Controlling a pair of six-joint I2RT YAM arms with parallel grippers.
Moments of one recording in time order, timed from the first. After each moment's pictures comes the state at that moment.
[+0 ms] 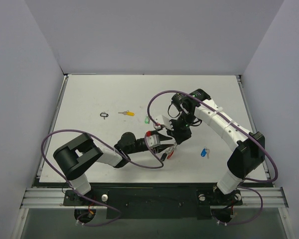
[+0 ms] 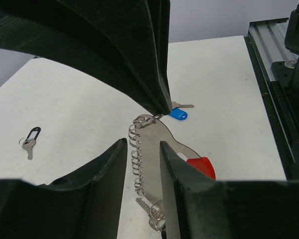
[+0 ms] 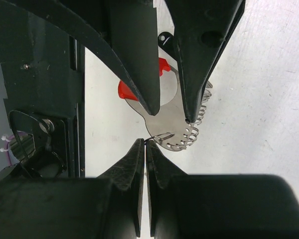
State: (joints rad) left arm -0.90 1.71 0.54 1.30 0.49 0.11; right arm 0.59 1.64 1.52 -1.43 -0.46 -1.11
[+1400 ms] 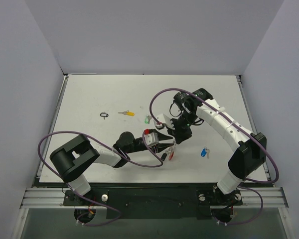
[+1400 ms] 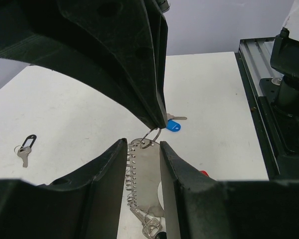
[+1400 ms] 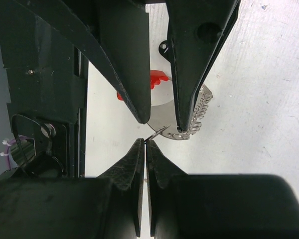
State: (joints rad) left arm -0.90 1.67 0.54 1.30 0.51 0.05; right arm 0.57 1.63 1.52 -1.43 -0.51 -1.14
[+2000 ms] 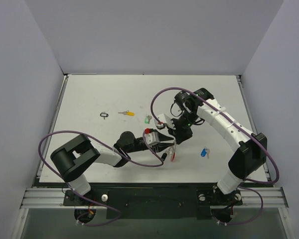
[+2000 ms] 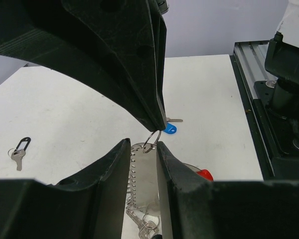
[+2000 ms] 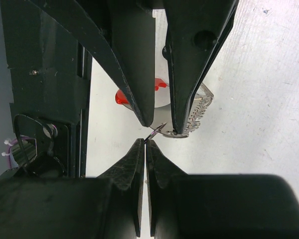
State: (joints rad) left arm -0.90 1.67 0.55 1.30 0.52 0.03; right arm 0.56 1.63 1.52 -1.44 -0.53 -1.16
